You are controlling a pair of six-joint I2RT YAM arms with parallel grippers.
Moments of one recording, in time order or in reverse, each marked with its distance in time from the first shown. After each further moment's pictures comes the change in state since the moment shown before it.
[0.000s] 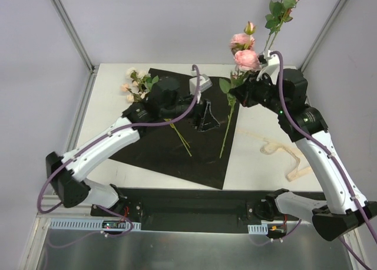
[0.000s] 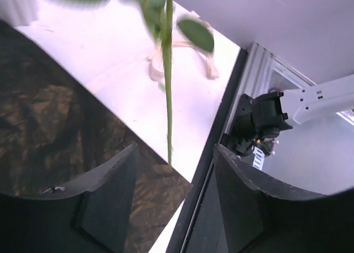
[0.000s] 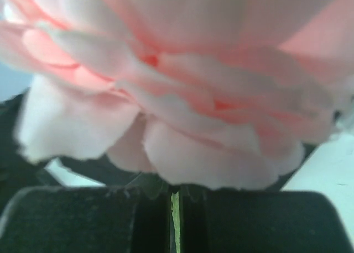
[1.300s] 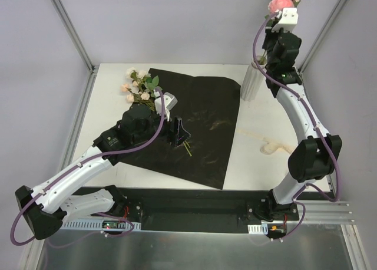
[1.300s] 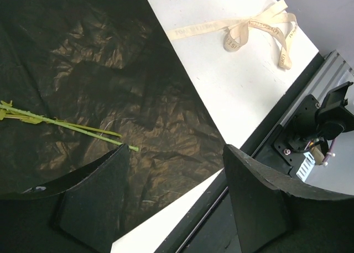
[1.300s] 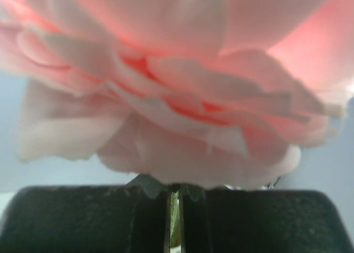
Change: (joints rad) left arm 0.042 -0.441 -0.414 -0.063 -0.357 -0.040; right arm -0.245 0.523 0.259 0.743 0.589 -0.388
